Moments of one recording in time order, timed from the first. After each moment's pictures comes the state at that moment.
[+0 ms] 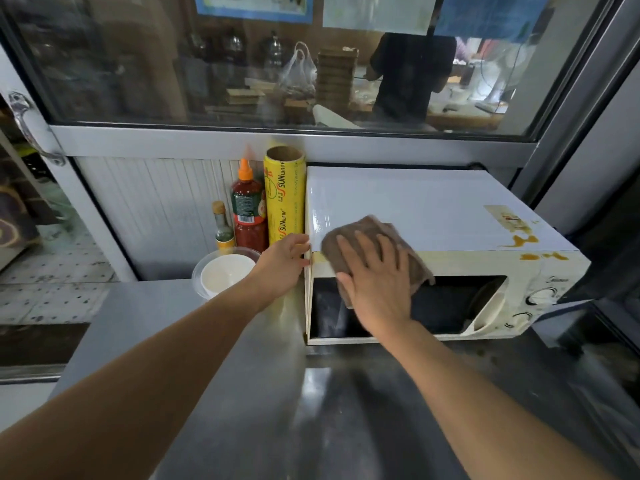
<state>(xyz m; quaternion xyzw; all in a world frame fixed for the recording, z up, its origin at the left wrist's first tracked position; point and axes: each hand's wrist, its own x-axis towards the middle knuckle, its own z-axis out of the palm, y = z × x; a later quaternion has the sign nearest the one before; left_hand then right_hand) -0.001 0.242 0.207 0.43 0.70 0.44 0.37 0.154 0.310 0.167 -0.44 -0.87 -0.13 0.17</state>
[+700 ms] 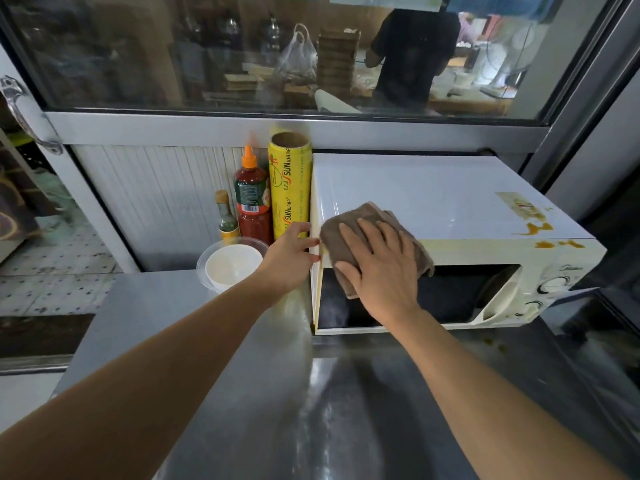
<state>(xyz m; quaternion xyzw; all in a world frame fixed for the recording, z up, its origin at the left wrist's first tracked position) -0.003 0.238 0.204 0.43 0.70 0.44 0.37 0.145 0.315 0.162 -0.41 -0.88 -0.14 0.19</state>
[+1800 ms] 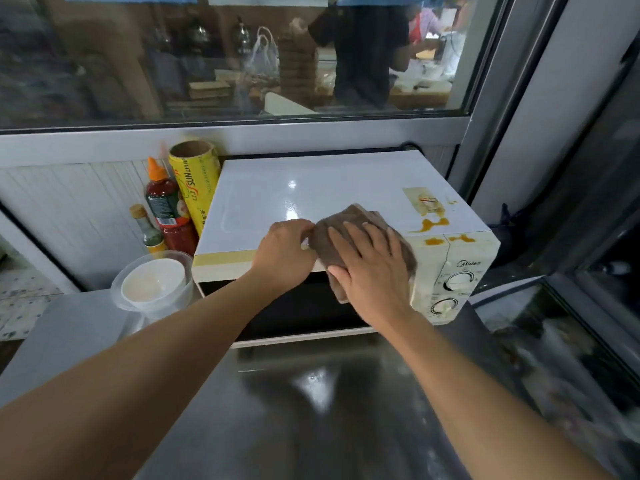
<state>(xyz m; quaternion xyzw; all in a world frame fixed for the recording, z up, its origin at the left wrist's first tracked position) 0.142 0.335 0.215 0.58 0.74 0.30 0.13 0.289 0.390 0.166 -0.42 -0.88 -0.13 0.19</state>
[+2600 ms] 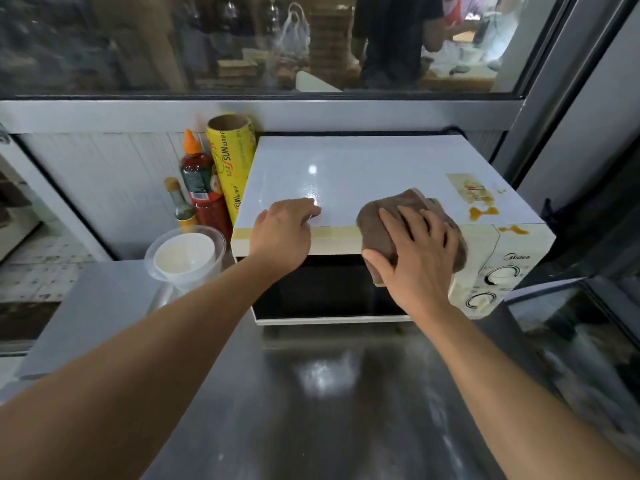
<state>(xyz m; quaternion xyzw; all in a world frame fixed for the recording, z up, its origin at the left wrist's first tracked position) 0.093 0.318 0.196 0.57 0.77 0.30 0.03 0.286 0.392 0.153 -0.45 -0.83 -0.12 0.30</state>
